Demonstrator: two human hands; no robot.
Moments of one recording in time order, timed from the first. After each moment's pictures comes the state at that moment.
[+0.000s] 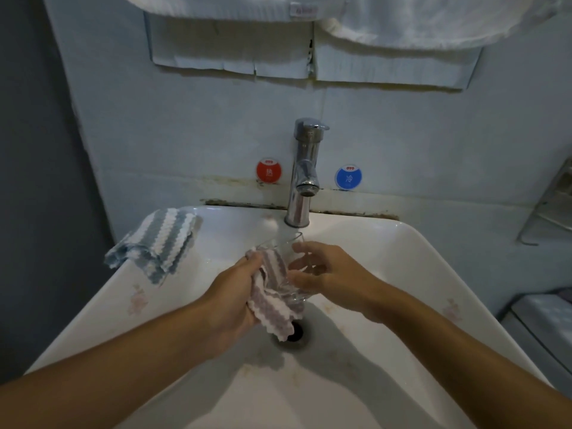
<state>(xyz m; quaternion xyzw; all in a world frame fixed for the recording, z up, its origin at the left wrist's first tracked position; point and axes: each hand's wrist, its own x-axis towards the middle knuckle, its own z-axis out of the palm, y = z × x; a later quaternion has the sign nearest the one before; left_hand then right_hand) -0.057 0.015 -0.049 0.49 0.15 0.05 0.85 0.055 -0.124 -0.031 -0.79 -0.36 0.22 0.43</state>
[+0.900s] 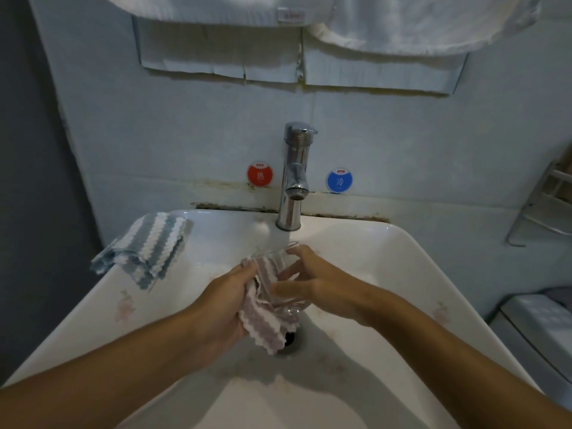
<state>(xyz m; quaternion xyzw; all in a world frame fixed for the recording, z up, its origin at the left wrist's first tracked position) -0.063 0.007 -0.044 0.54 0.15 0.03 0.83 0.048 -0.124 -0.025 -0.79 -0.38 0.28 0.39</state>
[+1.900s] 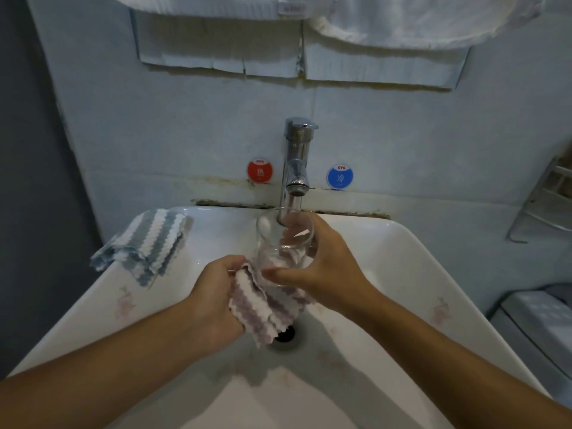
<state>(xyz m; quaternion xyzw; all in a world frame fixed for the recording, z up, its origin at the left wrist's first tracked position) -0.060 0.009 -0.037 0.42 0.23 0.04 0.87 0.040 -0.118 -0.026 -0.75 -0.42 0.01 0.51</state>
